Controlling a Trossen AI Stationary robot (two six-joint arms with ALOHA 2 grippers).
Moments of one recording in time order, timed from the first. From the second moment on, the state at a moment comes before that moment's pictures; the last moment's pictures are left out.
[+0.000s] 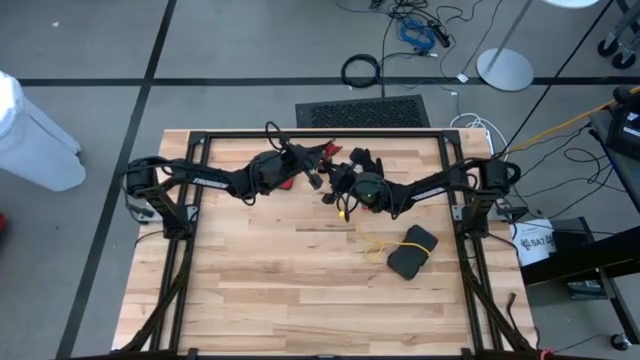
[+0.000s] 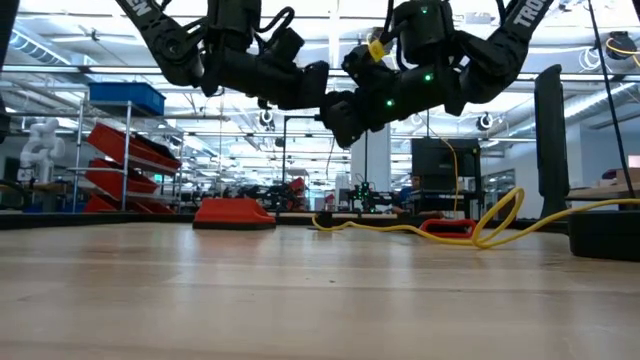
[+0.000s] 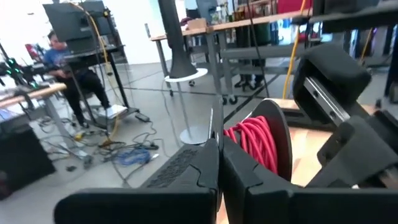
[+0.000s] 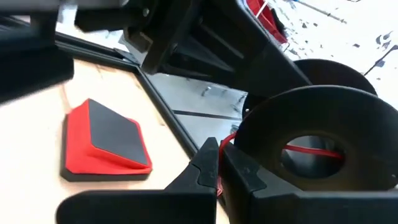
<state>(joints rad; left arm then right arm) 0.25 1.66 0.82 0.84 -0.37 0.17 -0.13 1.79 0.82 0.88 0.63 -0.44</state>
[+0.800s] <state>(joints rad) 0.35 1.47 0.81 0.54 -0.03 0.04 -0.13 1.80 0.79 0.75 0.65 -0.48</state>
